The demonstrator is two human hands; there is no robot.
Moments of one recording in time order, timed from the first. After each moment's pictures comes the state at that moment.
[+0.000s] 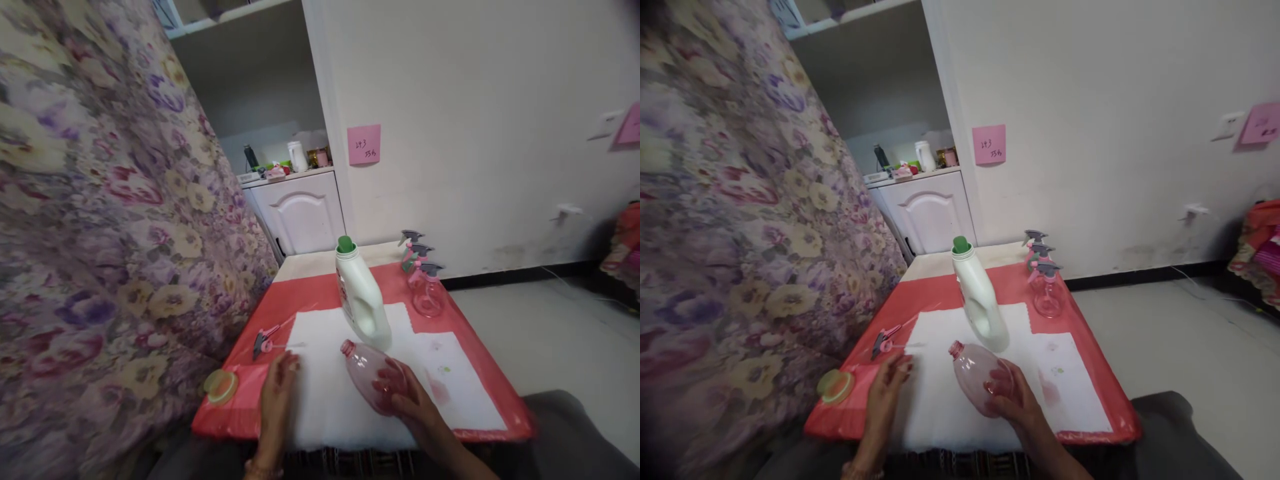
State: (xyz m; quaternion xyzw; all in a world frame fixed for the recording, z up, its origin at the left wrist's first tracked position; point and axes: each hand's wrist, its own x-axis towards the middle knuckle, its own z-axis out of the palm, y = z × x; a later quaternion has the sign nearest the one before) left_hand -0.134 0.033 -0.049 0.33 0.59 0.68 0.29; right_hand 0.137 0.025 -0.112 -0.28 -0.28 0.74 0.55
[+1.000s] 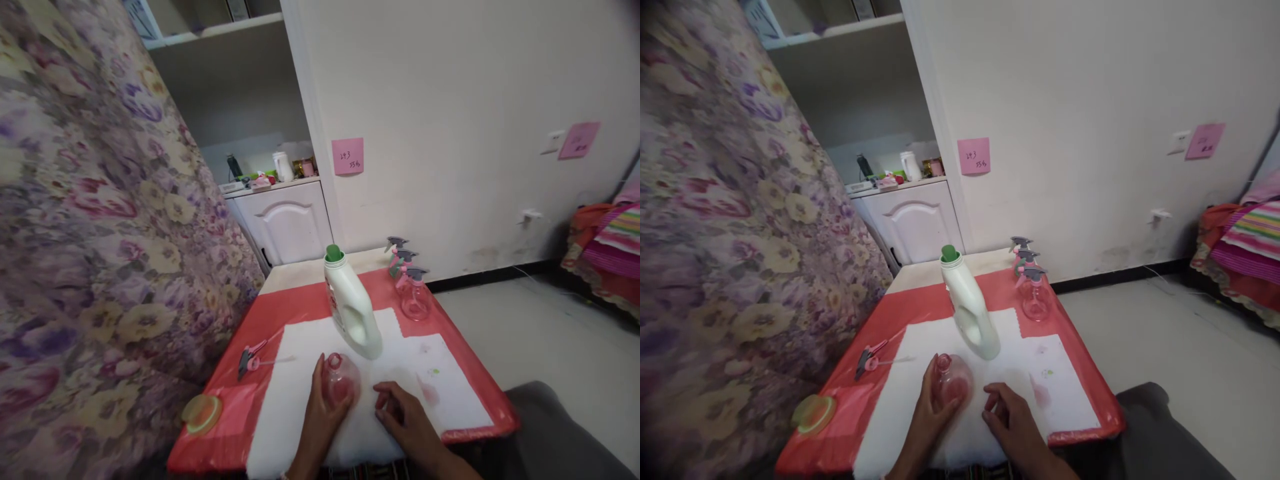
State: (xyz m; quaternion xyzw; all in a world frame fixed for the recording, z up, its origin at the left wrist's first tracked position) left_hand -0.072 0.041 -0.095 0.57 0.57 0.47 0.36; right_hand 0.142 0.024 -0.118 -0.43 -0.59 0.48 0.48
